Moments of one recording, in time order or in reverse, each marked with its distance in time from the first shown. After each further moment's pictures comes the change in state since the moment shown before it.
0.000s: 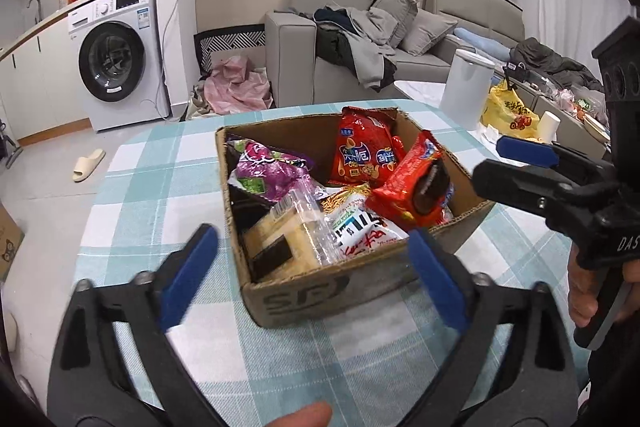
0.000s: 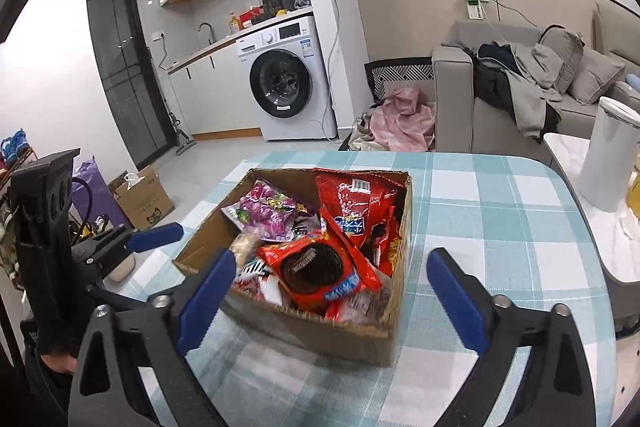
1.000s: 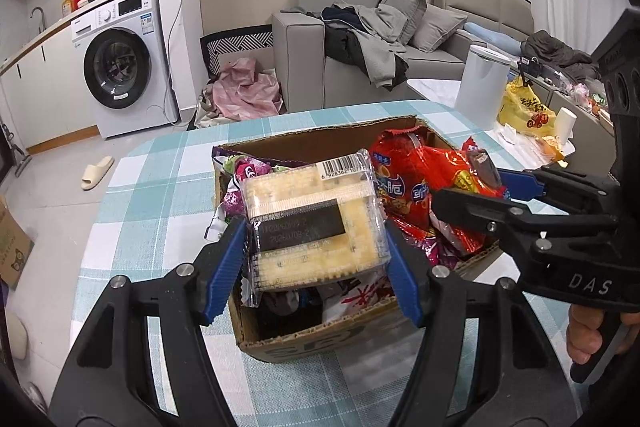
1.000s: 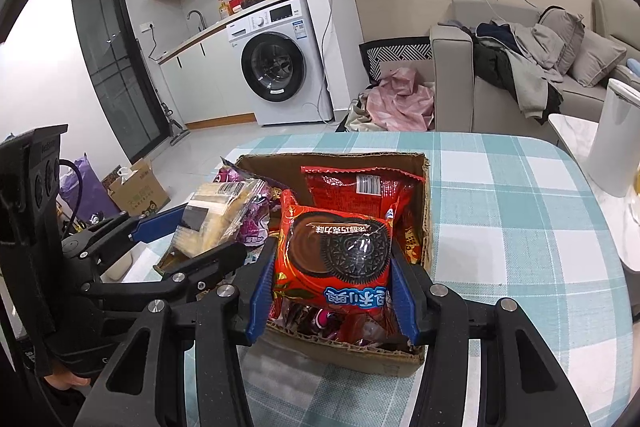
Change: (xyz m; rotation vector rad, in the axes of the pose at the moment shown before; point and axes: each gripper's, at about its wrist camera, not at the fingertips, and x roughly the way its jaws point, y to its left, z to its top) left arm 0.037 -0.003 0.025 0.023 0.019 0.052; right arm 0.050 0.007 0.007 0.044 0.083 -0.015
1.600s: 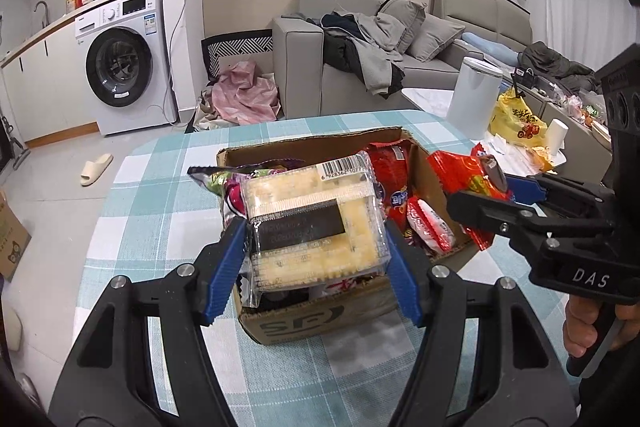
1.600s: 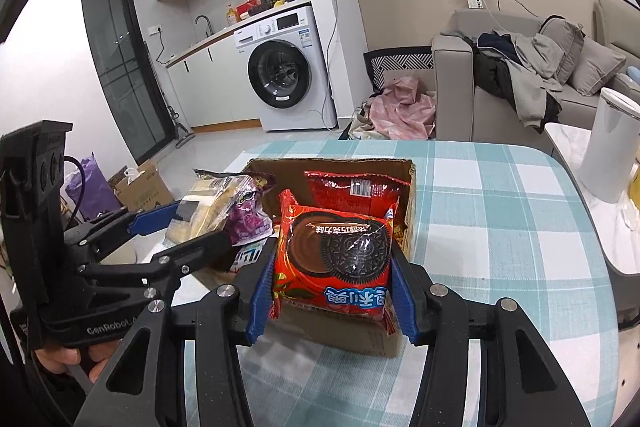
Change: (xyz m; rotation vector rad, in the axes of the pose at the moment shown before) left arm -0.048 -0.008 -0.002 -0.034 -0.016 -0.014; right arm -0.036 0.003 -0.008 -0.020 -0.034 0.009
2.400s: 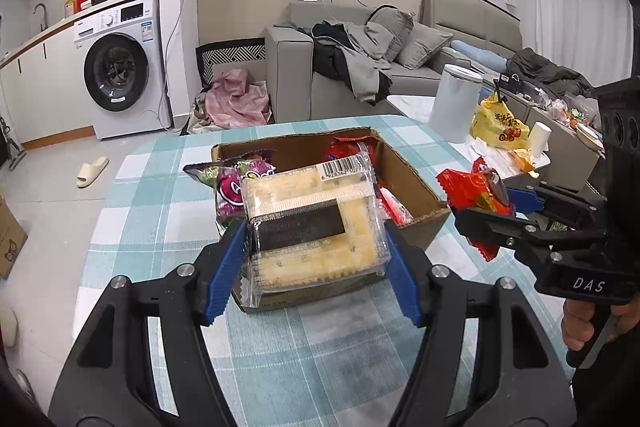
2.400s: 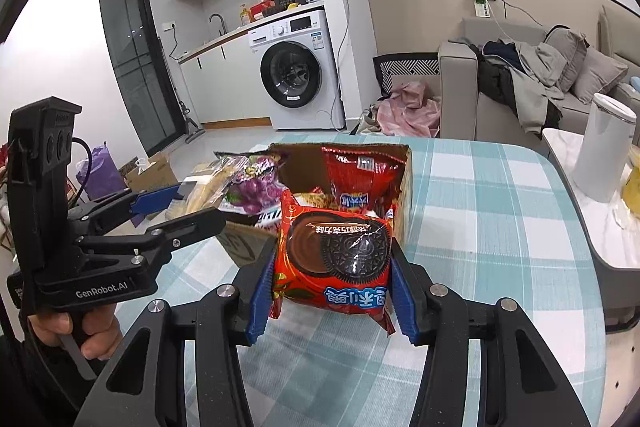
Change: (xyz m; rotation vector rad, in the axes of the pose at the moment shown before) left arm -0.069 -0.027 -0.021 0.001 -0.036 -0.030; right arm -0.050 0.002 -0.028 -0.036 -0.010 0.022
